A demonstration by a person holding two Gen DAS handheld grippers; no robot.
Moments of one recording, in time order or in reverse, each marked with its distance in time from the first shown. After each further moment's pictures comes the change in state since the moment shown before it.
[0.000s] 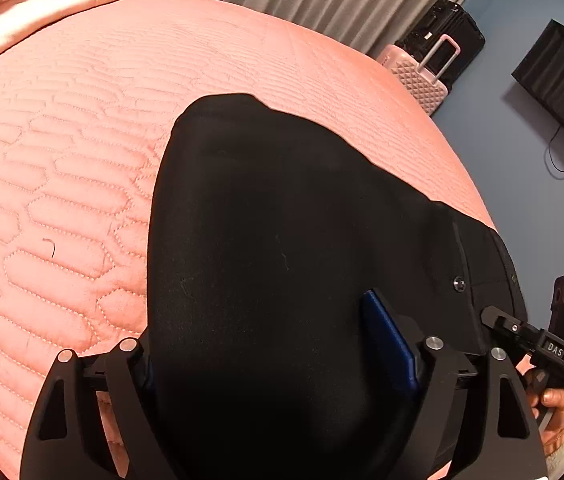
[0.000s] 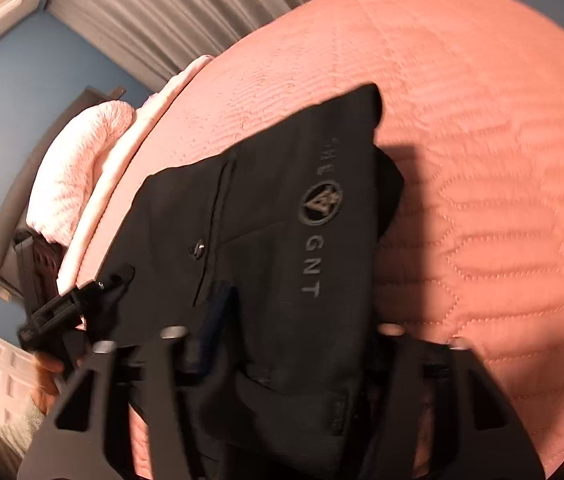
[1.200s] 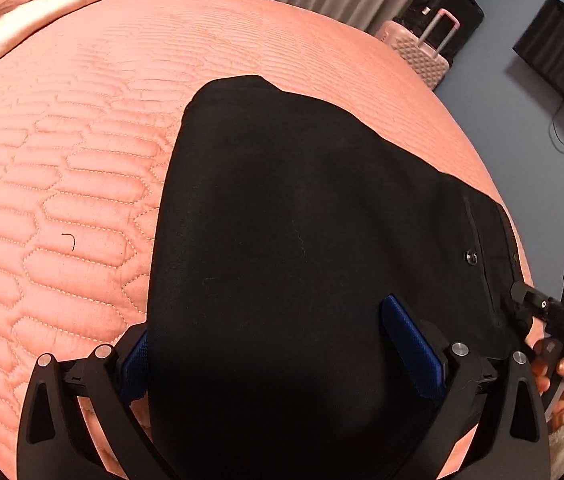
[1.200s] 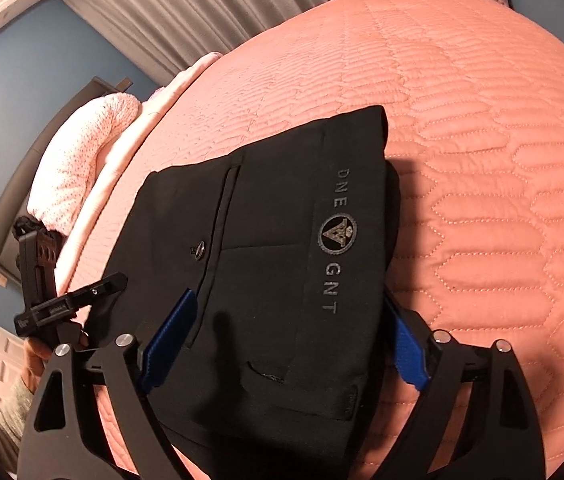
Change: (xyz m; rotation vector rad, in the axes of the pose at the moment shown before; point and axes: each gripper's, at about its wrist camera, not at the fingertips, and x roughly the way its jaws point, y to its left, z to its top) left arm -0.007 0.006 -0.003 0.040 0.085 0.042; right arm -0.001 -0.001 0.007 -0.054 0.023 -0.037
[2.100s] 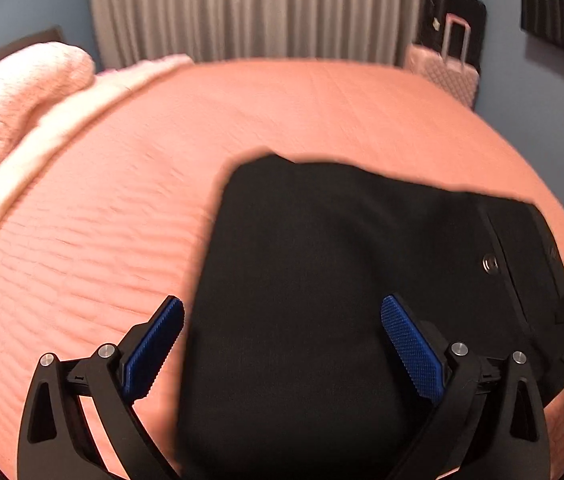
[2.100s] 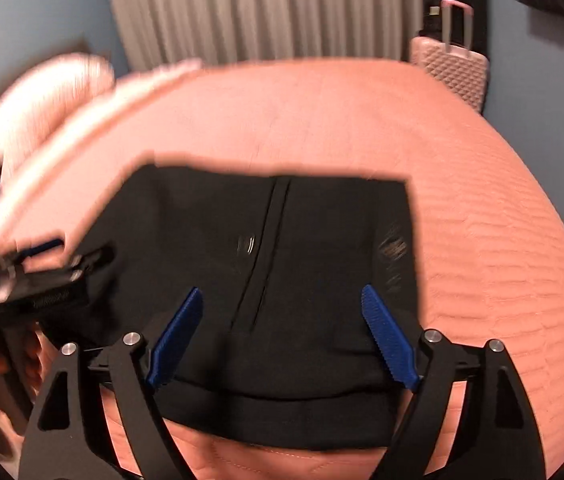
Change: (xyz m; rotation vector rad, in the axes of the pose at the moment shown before) left arm -0.051 -0.044 -0.019 0.144 -0.237 0.369; right arm -0.046 0.087 -0.041 -0.206 -0.191 -0.332
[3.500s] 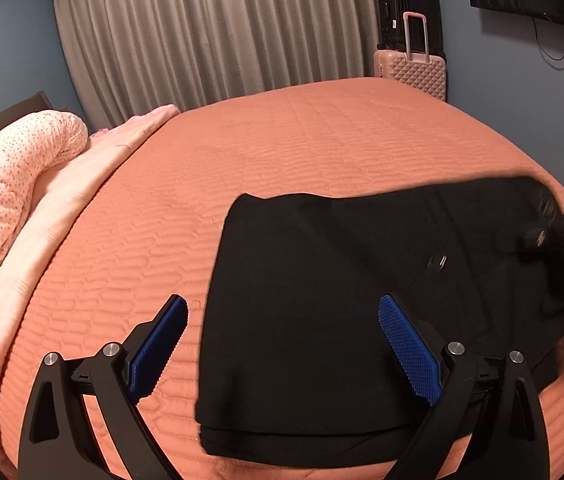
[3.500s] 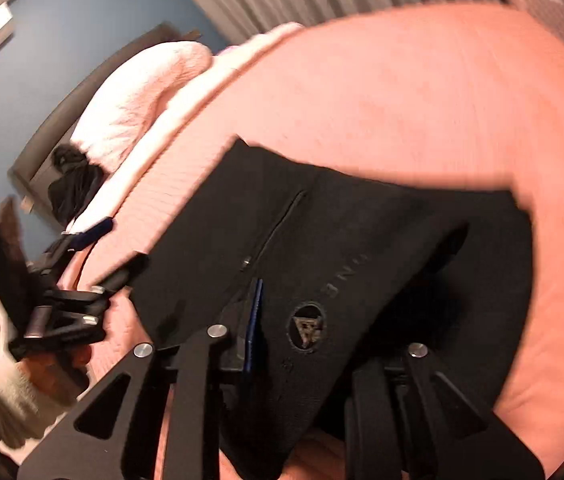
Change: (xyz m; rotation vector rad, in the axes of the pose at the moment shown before) left arm -0.064 -0.006 -0.018 0.192 -0.093 0.004; right arm 0.042 0.000 0.063 -0.109 0.214 0.463
